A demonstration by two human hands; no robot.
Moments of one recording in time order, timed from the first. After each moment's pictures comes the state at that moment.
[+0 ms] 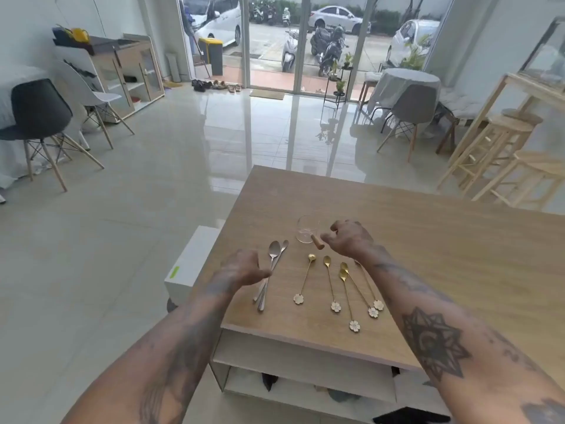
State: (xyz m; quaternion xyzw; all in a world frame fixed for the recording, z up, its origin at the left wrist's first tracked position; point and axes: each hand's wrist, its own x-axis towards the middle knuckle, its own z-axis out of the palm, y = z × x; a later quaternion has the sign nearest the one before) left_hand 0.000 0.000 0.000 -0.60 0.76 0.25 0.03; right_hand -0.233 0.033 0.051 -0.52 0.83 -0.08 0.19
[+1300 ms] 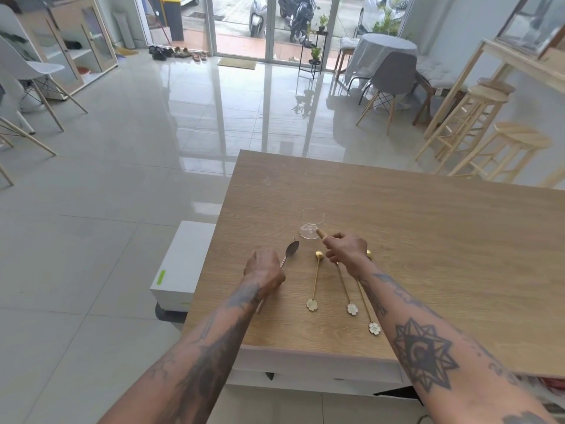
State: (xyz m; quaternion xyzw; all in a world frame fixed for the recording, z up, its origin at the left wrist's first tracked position) left_hand -0.032 -0.031 -0.026 -0.60 0.73 0.34 0.00; right_hand -0.207 0.009 -0.012 -0.22 0.82 -0.41 0.35
